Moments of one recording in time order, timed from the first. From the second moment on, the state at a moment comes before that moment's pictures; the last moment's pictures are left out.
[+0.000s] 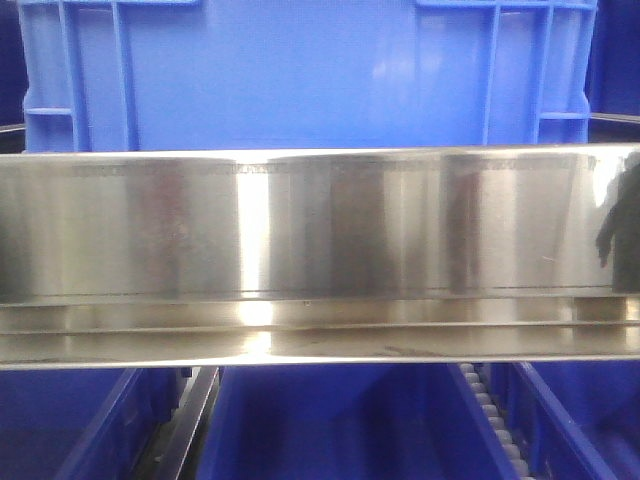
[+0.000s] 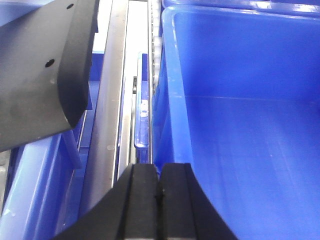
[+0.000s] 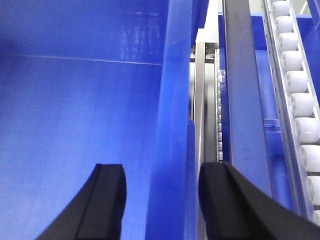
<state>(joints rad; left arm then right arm) -0.31 1.69 -1.96 0.28 1.04 -0.42 0.48 1.85 -1.94 -0.06 0.98 0.23</state>
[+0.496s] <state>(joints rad) -0.31 1.69 -1.96 0.28 1.06 -0.42 0.48 1.85 -1.94 -0.07 0.99 0.23</state>
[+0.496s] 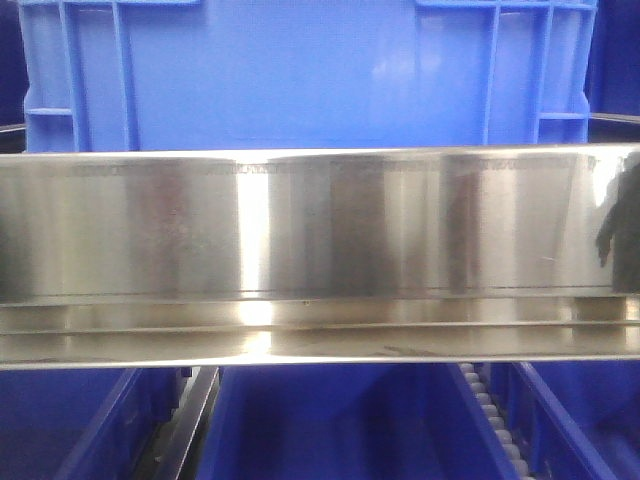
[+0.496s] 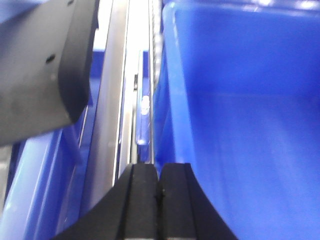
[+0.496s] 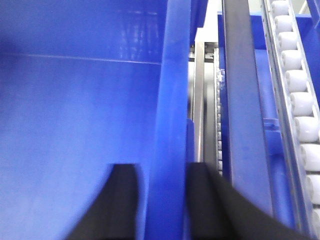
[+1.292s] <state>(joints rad) -0.40 1.79 -1.96 0.42 1.04 -0.53 0.49 1.85 -1.94 -0.10 0.99 0.24</state>
